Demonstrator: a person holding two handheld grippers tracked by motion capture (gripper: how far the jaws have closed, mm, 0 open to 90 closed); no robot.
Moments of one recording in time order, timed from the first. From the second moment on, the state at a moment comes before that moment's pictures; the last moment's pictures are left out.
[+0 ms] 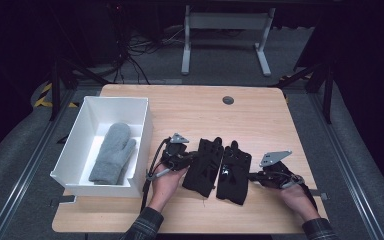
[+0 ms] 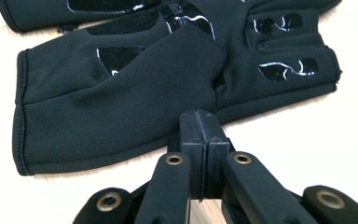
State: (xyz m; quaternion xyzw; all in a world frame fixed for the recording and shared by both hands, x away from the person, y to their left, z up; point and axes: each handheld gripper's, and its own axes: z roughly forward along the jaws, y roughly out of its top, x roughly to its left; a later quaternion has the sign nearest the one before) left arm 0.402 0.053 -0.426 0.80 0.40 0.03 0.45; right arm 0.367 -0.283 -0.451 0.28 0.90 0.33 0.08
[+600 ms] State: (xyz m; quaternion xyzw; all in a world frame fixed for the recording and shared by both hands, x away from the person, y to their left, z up) left arm 0.407 0.049 -0.401 0.80 0.36 0.02 0.48; right arm 0.378 -0.255 -0.451 0.26 0.90 0.34 0.08
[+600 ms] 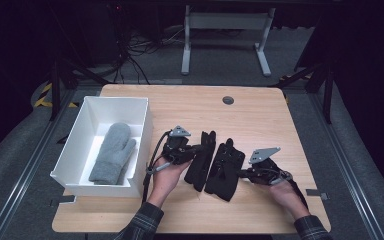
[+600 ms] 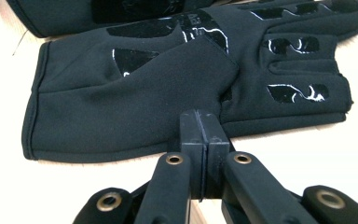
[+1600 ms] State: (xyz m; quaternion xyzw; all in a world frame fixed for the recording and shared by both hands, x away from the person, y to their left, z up) left arm 0.400 0.019 -0.412 0.84 0.31 -0.01 0.45; right arm 0.385 -0.199 -0.455 0.22 0.91 0.35 0.07
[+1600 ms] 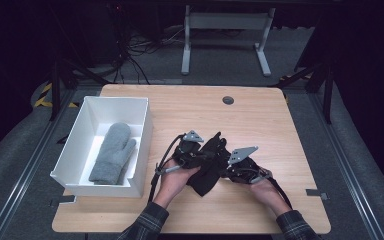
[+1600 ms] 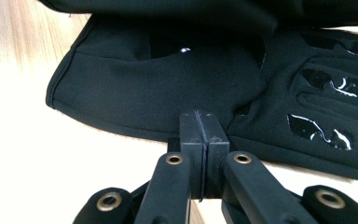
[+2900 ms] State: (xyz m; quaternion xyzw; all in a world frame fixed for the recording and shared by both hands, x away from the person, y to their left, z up) left arm 0.362 -0.006 -0.448 0.90 0.24 -0.04 0.37; right arm 0.372 -0.272 -0.446 0.30 0.88 0.35 0.14
